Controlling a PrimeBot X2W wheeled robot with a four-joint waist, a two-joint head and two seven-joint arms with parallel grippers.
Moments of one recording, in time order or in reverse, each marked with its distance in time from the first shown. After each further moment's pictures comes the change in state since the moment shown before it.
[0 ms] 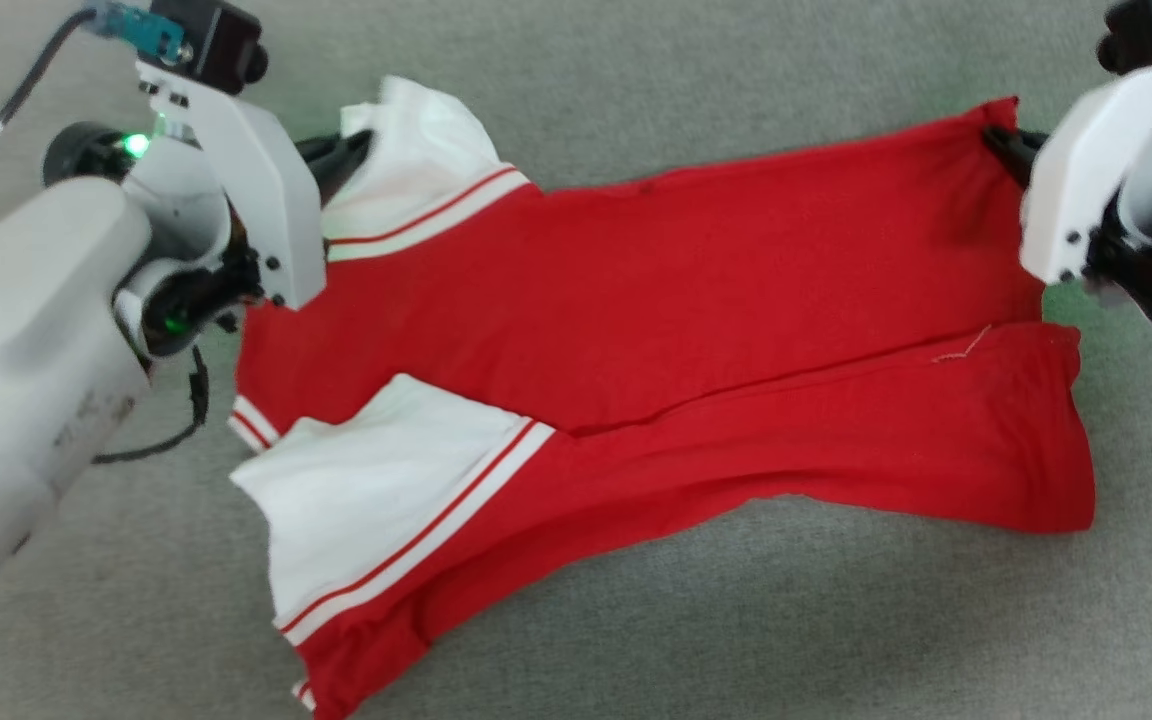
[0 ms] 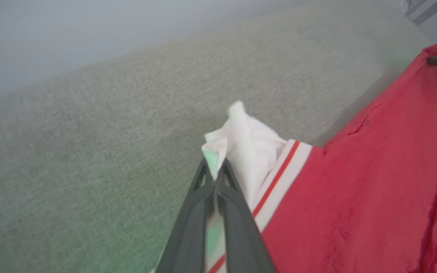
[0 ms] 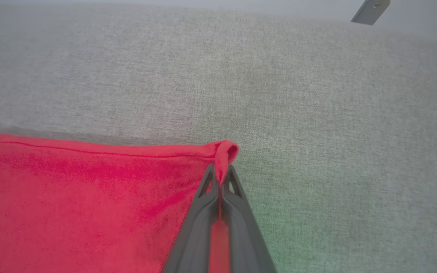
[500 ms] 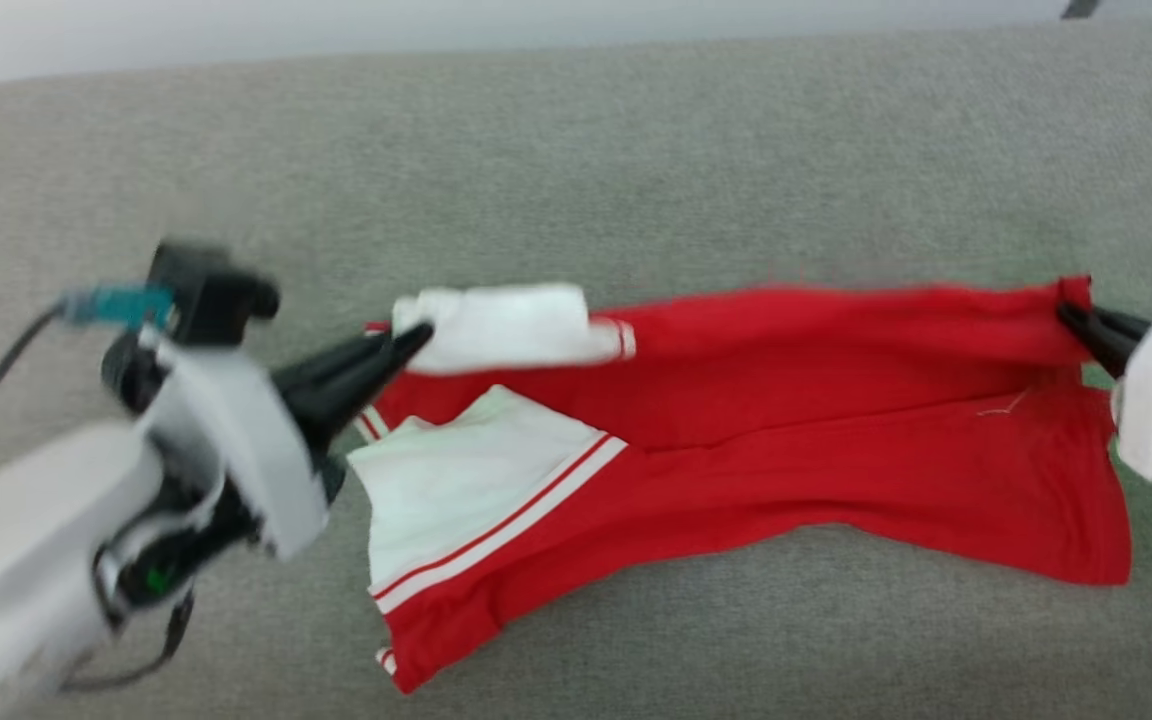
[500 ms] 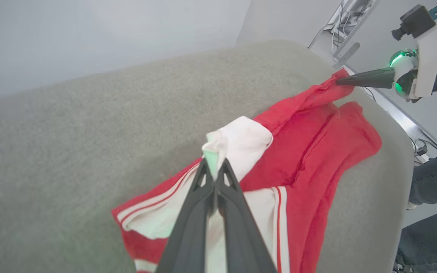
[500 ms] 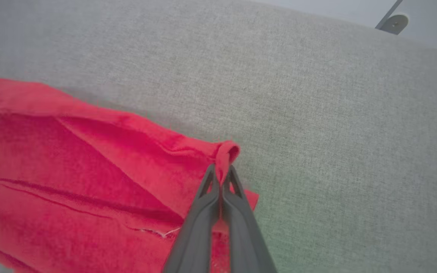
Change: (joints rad) left arm 0.269 0.246 -0.025 -0.513 -0.005 0.000 -0.291; right arm 0.390 -0.263 -0.018 -0.399 0.090 0.000 -0.001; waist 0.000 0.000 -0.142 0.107
